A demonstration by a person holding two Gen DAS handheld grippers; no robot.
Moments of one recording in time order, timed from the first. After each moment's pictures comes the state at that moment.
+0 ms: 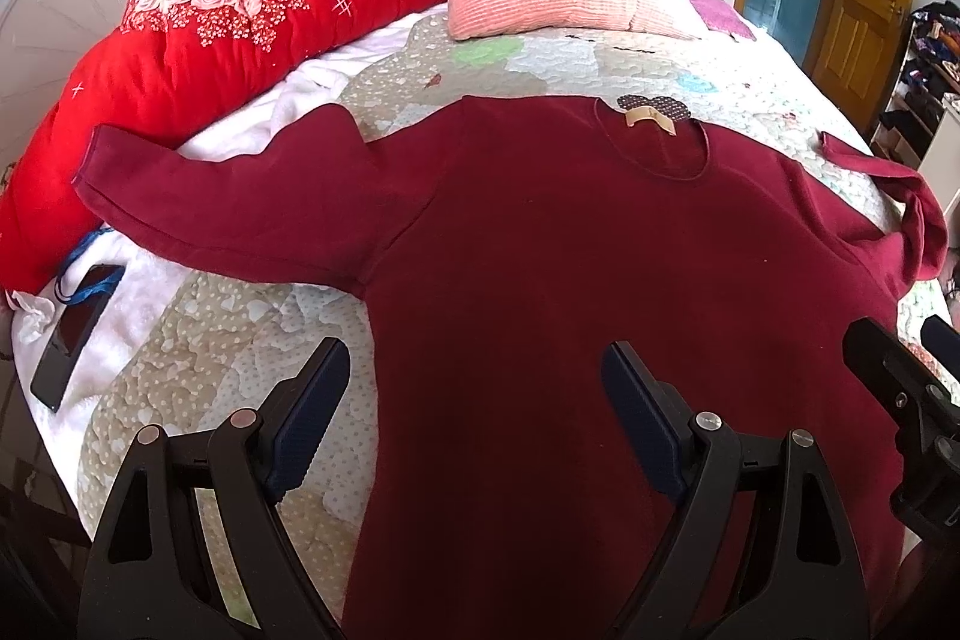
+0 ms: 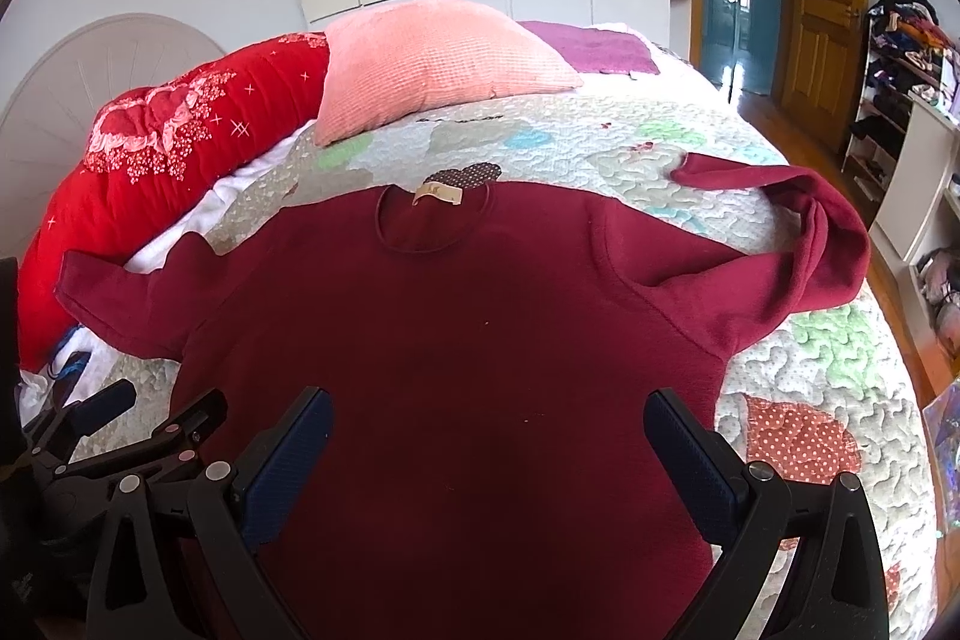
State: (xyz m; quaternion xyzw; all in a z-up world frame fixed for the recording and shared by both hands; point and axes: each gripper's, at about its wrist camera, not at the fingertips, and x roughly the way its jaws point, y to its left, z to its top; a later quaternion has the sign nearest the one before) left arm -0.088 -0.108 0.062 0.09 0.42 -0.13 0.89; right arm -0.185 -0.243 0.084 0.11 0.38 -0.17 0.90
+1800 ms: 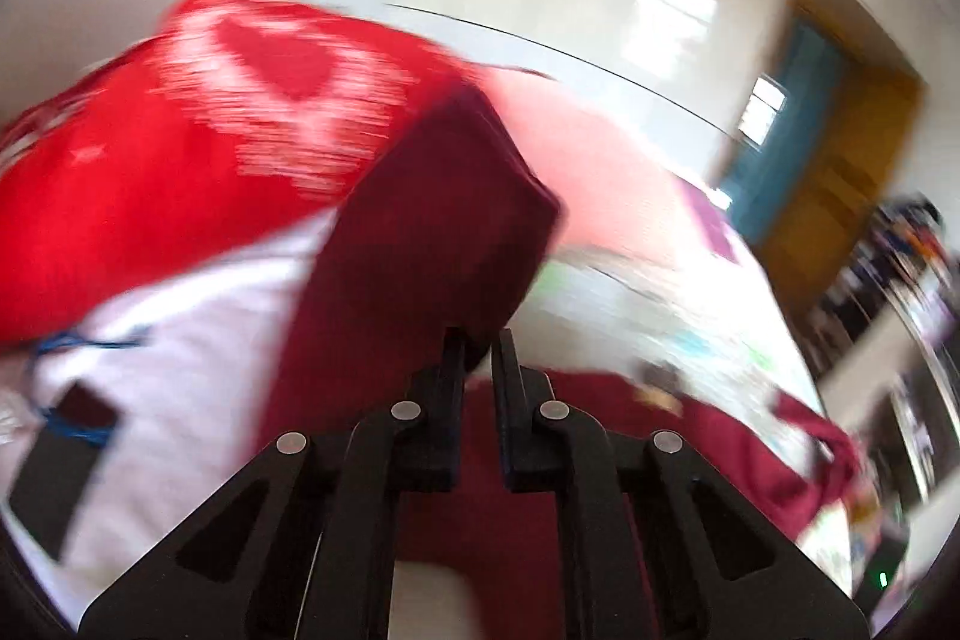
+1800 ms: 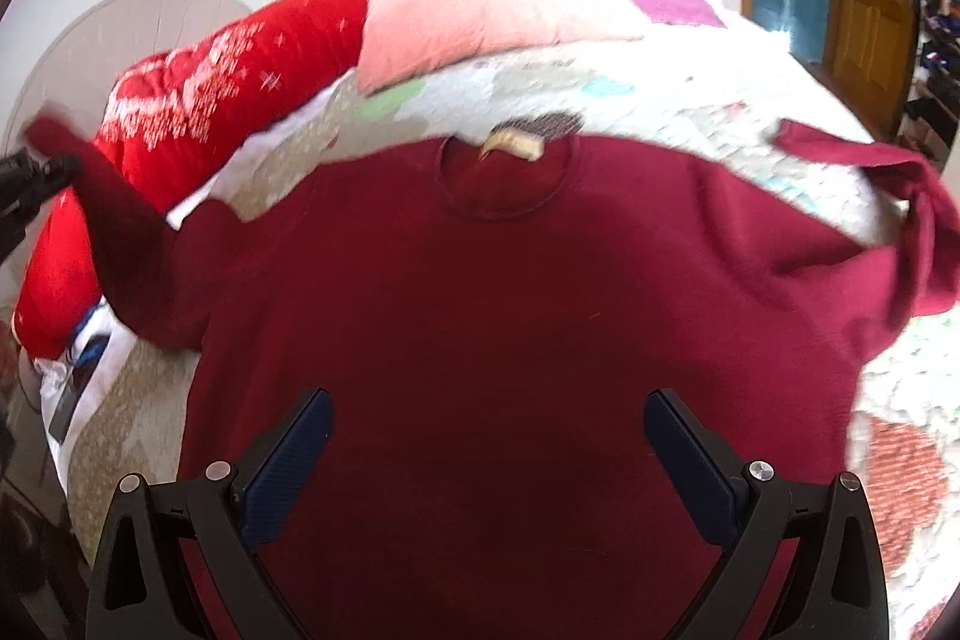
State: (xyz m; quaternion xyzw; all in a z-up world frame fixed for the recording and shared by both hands) left arm 0.014 -0.027 0.161 -0.08 0.33 -0.21 0.92; right arm -0.138 -0.237 0.058 0.14 0.42 -0.11 0.89
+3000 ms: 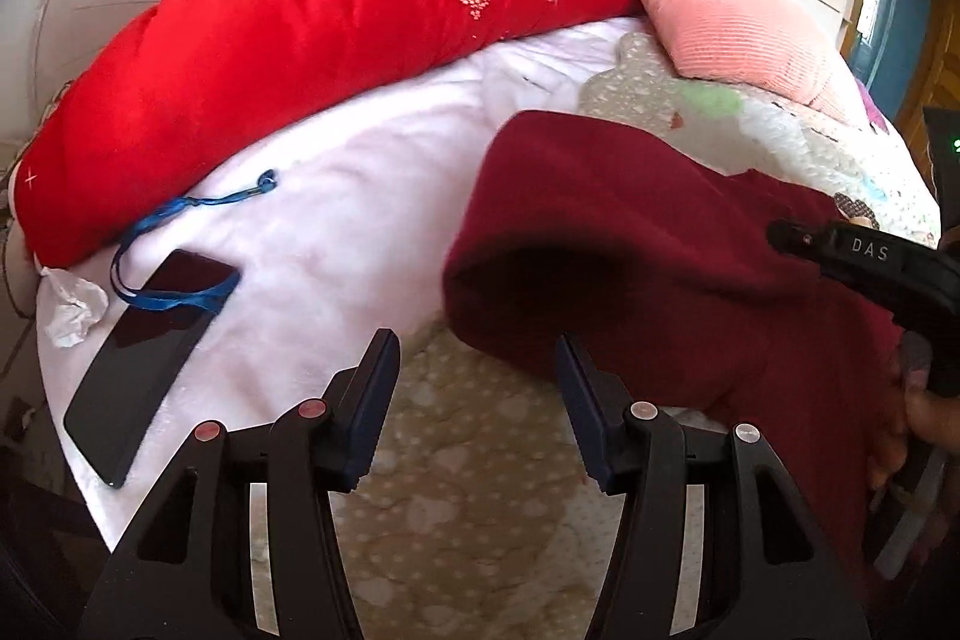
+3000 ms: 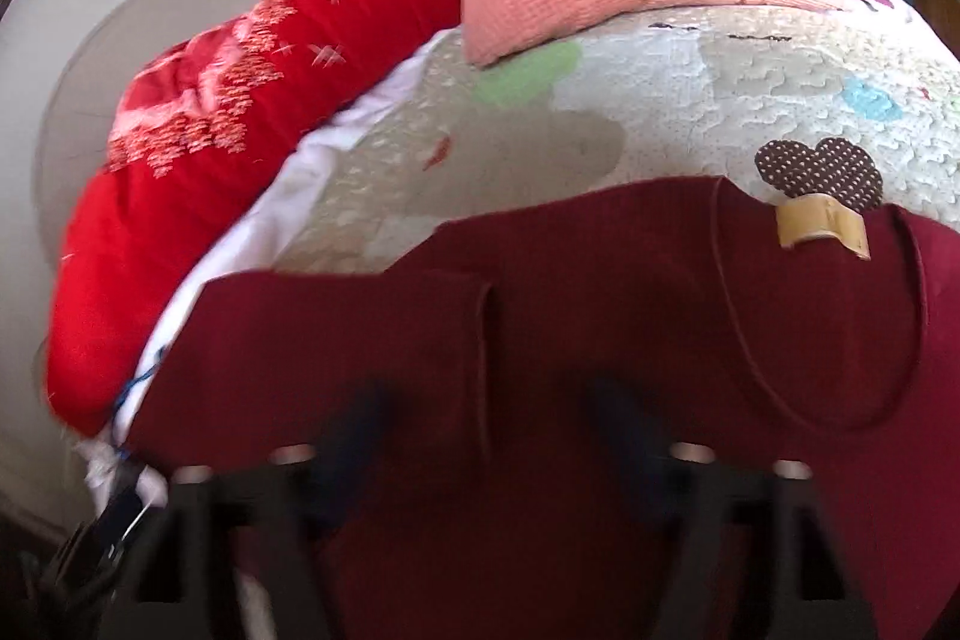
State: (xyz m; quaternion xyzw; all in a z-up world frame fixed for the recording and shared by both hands) left arm 0.009 0.037 0.050 0.02 0.42 -0.04 0.90; right arm 0.050 -0.192 0.013 0.19 0.44 0.00 0.88
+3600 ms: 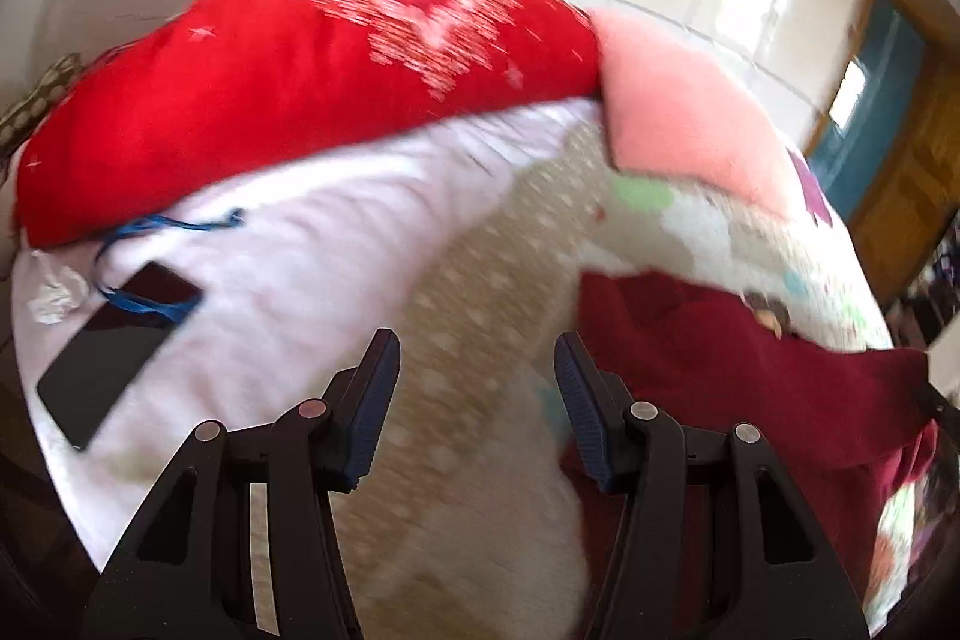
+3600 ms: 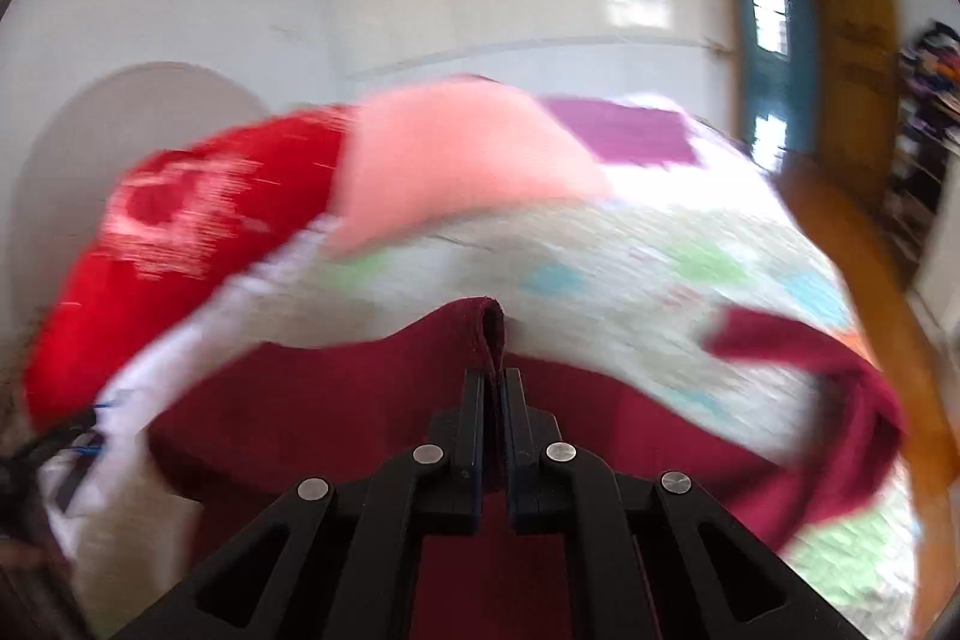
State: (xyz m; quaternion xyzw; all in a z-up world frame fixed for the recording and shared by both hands) left arm -0.010 0.009 0.097 -0.06 0.38 -0.08 0.92; right arm -0.126 -0.321 0.128 0.11 0.32 -0.14 0.93
